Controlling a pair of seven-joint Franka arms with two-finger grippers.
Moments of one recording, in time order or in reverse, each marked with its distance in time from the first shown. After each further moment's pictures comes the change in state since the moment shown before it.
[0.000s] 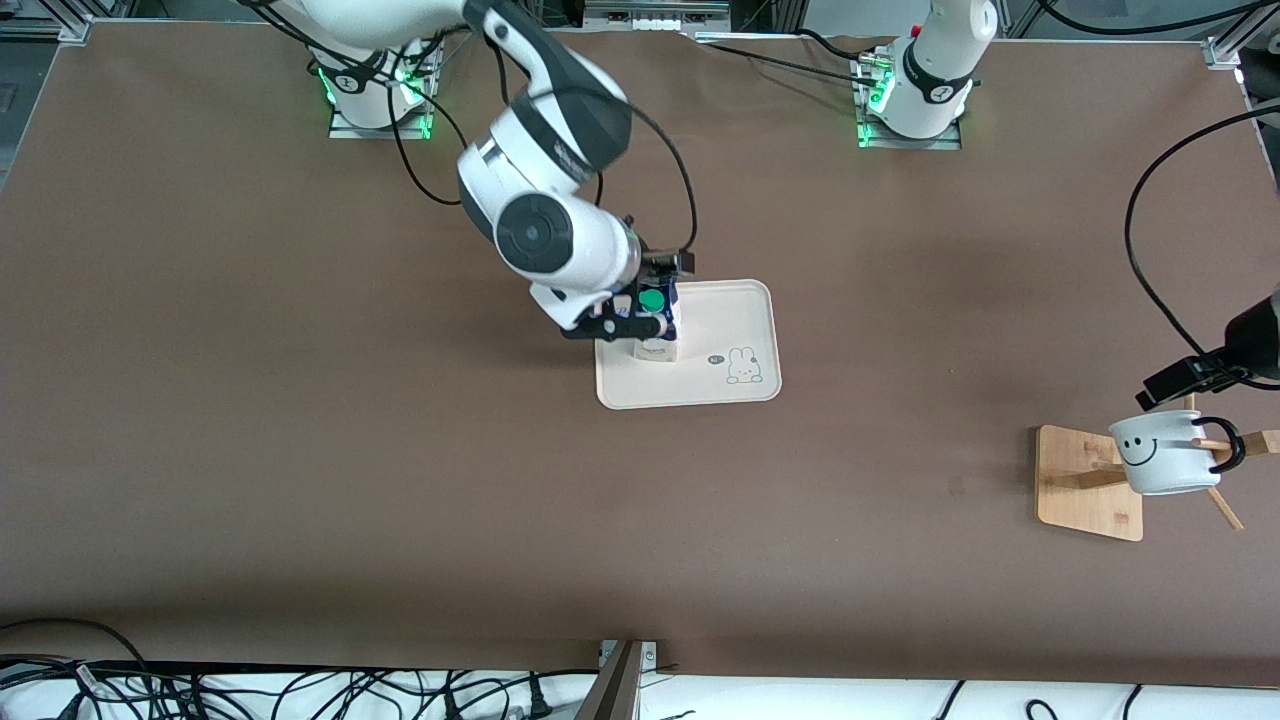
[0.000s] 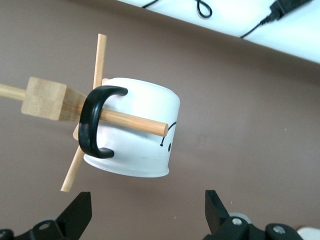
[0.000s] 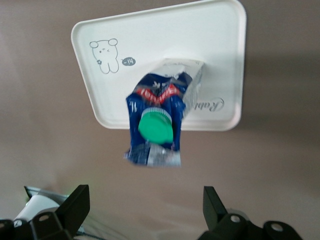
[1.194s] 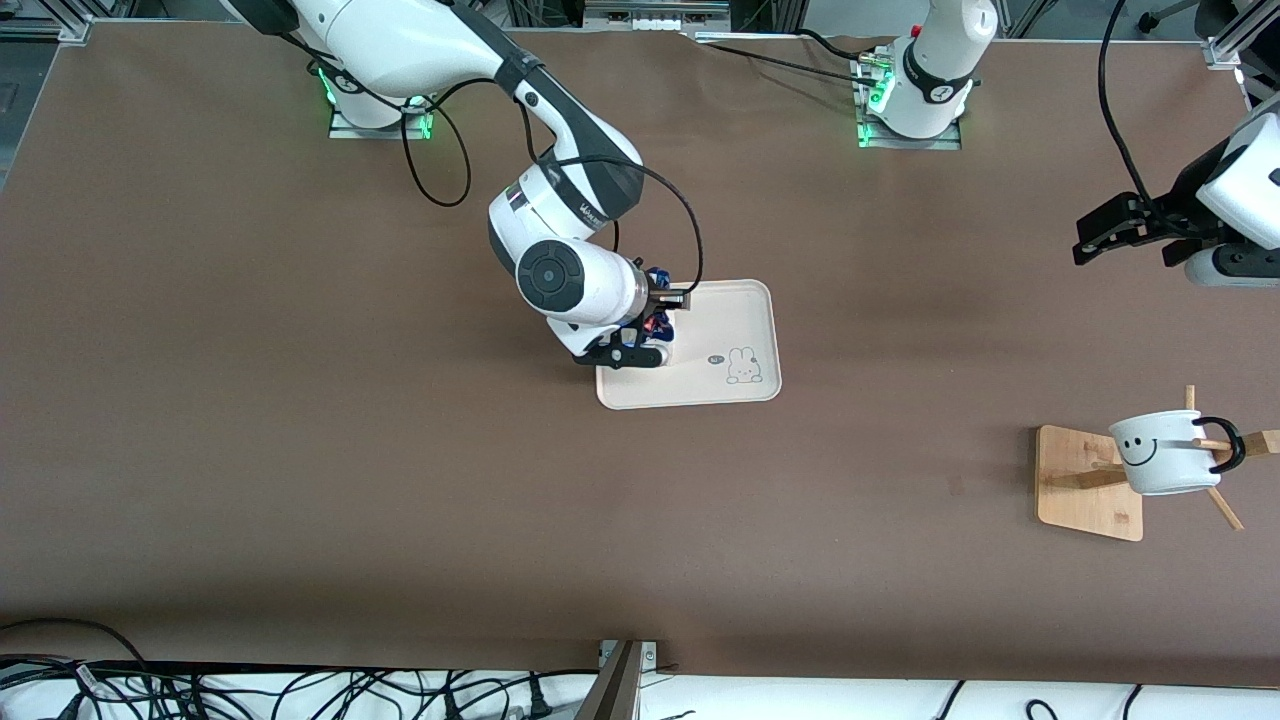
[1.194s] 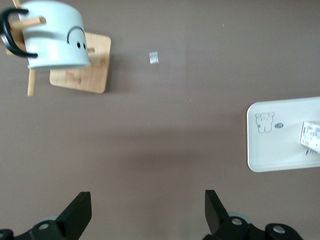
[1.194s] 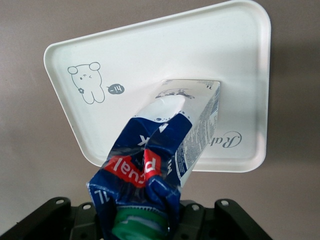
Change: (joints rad) left arm -0.201 -0.149 -0.006 0.210 0.056 -0.657 0.086; right arm 0.000 0.136 0.027 -0.079 0.001 0.254 -0.009
